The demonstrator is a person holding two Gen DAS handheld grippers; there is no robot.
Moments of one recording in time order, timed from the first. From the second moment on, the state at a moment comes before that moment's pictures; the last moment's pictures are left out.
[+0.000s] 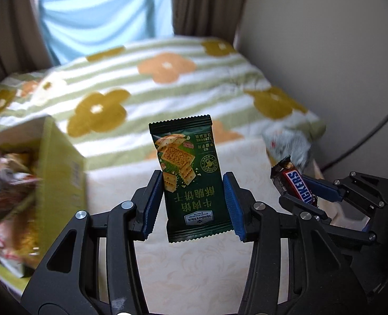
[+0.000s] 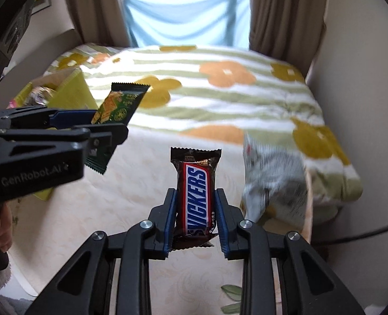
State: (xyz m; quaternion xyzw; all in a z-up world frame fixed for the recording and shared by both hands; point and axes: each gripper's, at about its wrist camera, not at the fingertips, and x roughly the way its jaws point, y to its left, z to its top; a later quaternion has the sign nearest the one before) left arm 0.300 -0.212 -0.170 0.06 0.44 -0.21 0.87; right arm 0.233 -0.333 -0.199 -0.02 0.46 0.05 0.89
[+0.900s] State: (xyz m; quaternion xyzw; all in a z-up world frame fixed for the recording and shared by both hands) left arm 0.318 0.097 -0.115 -0.03 0.42 -0.06 0.90; right arm 0.293 -0.103 -0.110 -0.03 0.40 0.20 0.89
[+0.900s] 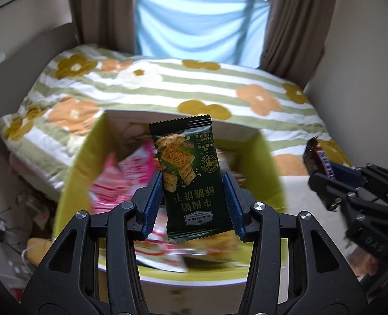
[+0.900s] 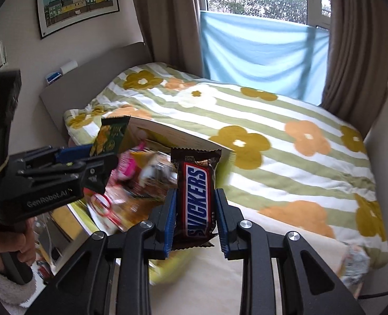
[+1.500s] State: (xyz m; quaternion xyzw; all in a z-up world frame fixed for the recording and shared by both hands) left arm 0.358 0.129 -0.177 0.02 0.50 -0.17 0.85; right arm 0.310 -0.055 -0.150 0.02 0.48 0.11 0.87
